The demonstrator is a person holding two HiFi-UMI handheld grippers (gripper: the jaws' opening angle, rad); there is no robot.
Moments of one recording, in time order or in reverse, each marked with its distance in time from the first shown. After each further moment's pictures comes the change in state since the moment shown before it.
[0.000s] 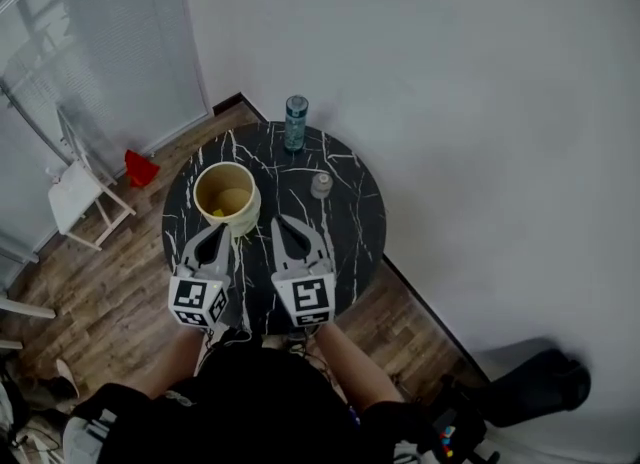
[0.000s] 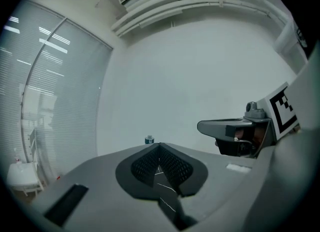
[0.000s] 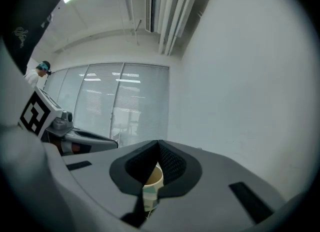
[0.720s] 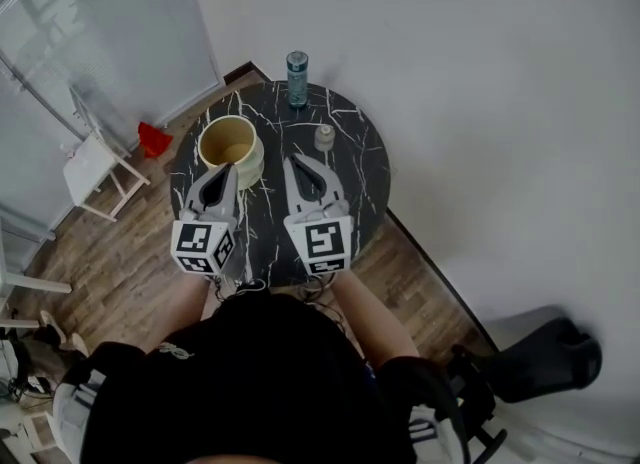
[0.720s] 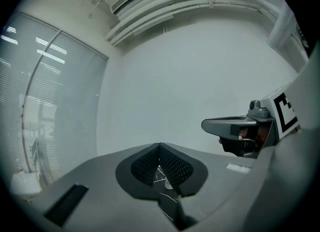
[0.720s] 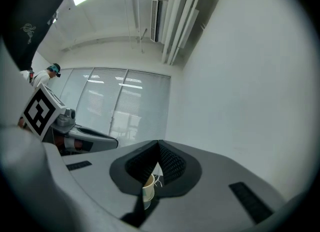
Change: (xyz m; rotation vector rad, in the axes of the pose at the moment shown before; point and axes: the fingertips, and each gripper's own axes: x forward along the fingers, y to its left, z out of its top) left arm -0.012 -0.048 0.035 0.067 -0.051 0.021; right arm -0.054 -0.025 0.036 -0.071 -0.087 0.000
